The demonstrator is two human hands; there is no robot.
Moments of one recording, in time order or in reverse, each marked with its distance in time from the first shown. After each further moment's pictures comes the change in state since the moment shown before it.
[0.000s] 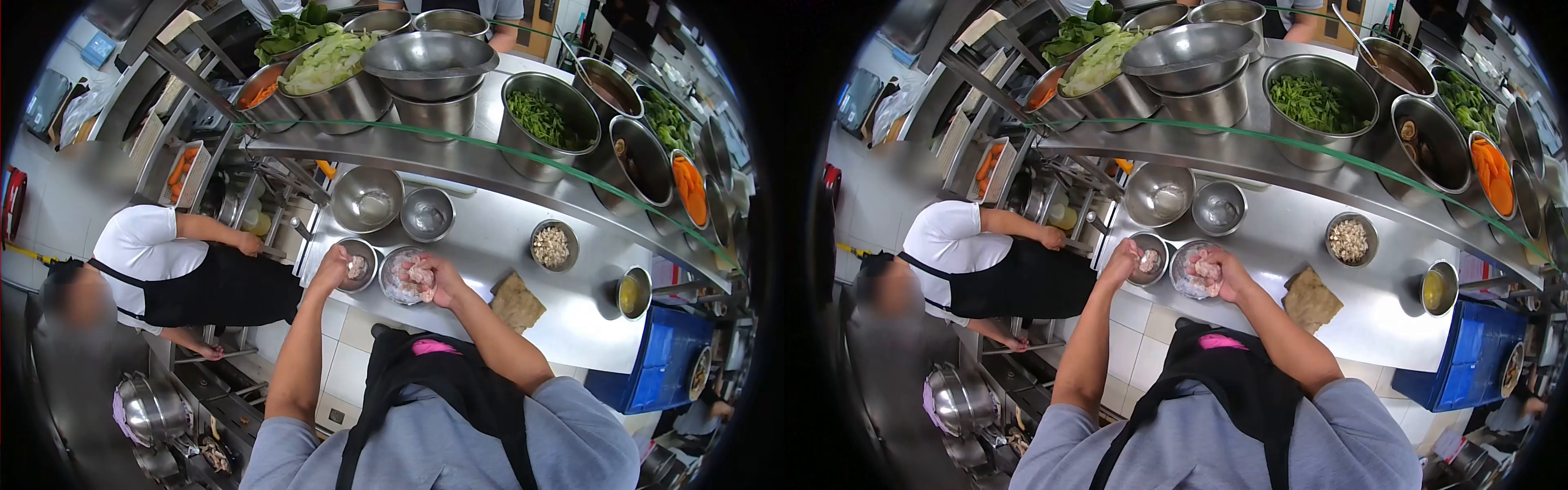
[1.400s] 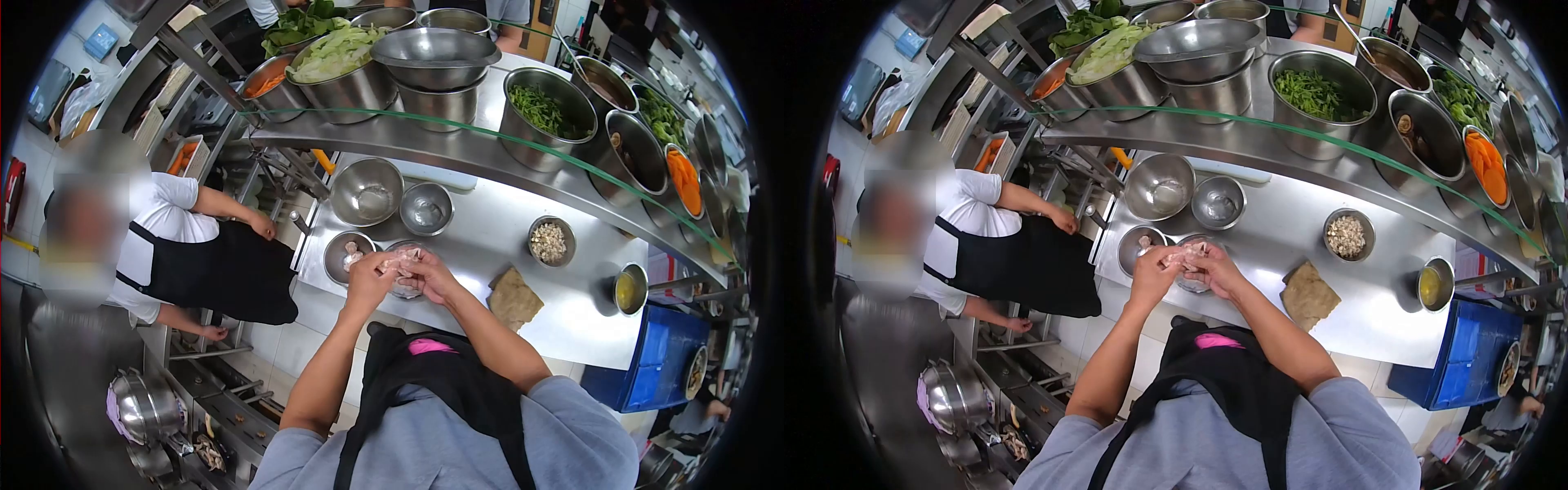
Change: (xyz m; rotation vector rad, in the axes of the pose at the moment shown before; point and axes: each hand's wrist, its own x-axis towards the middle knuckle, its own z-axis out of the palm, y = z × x) left_hand -0.098 0.058 0.098 0.483 0.142 0.655; right_hand -0.008 0.021 0.022 -0.261 -0.081 -0.203
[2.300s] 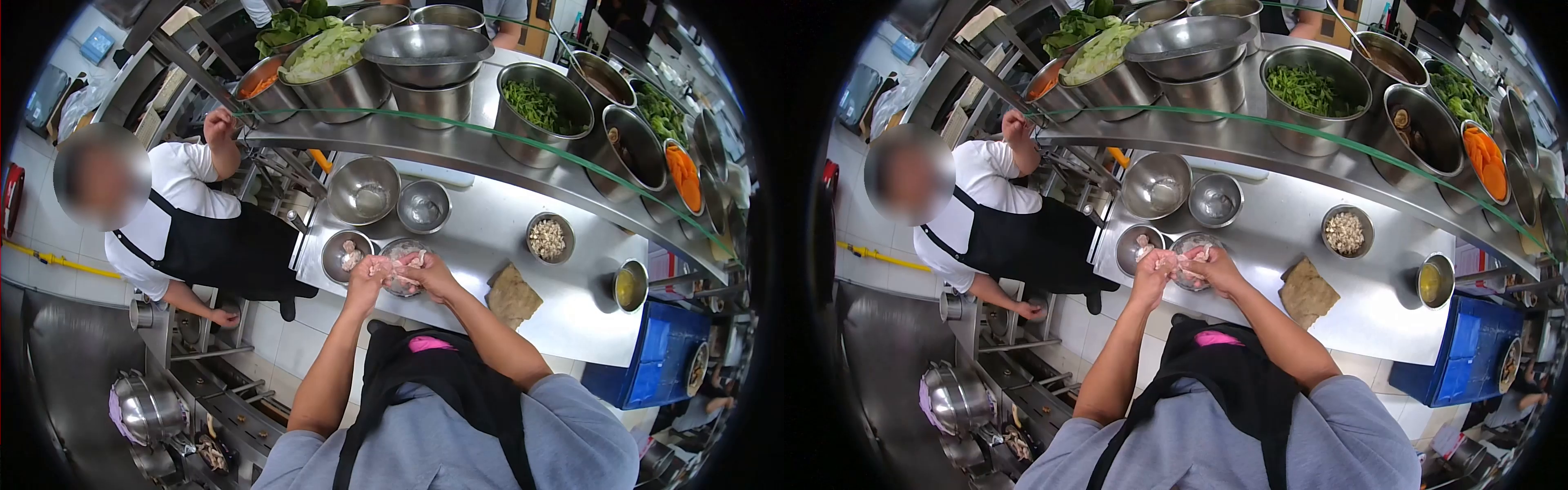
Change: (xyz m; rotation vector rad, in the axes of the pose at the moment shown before) left_hand -0.016 -0.048 0.030 -0.897 -0.072 -0.493; right_hand -0.008 -0.001 -0.003 -0.321 0.128 0.022
